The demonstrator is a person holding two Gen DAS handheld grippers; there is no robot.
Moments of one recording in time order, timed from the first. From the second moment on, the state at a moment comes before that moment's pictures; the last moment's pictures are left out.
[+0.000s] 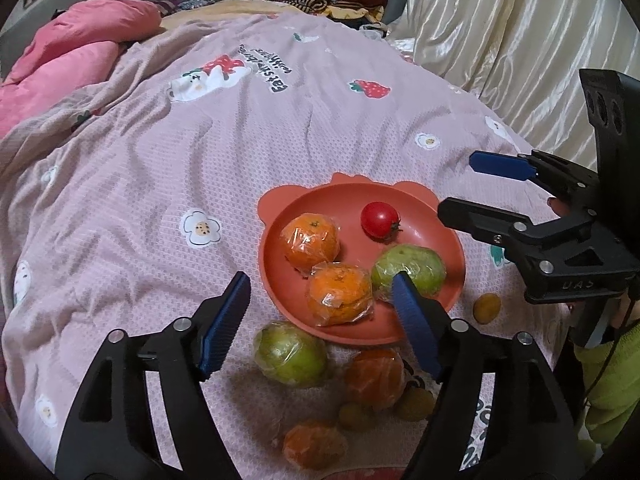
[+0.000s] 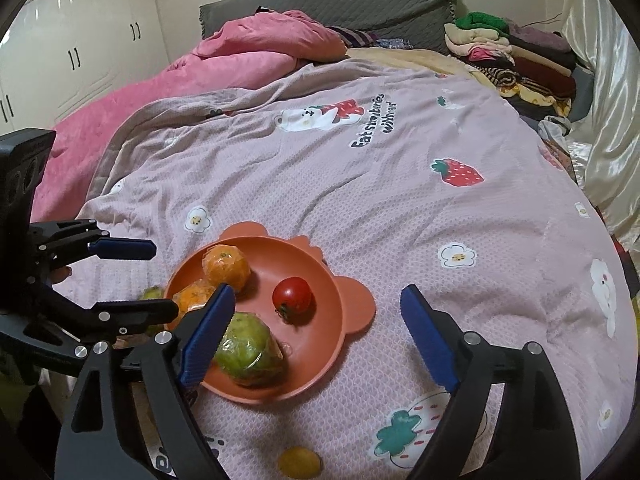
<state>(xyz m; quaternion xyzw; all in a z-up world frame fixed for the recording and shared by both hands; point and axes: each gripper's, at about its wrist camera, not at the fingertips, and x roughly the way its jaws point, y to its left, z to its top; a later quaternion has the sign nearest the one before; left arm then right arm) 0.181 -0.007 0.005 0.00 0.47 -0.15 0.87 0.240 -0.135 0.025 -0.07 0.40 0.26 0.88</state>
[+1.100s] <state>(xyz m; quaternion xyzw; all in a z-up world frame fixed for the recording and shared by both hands) 0.142 0.025 0.058 -0.01 0.40 -0.09 0.91 0.189 -0.138 0.060 -0.07 0.36 0.26 0.90</state>
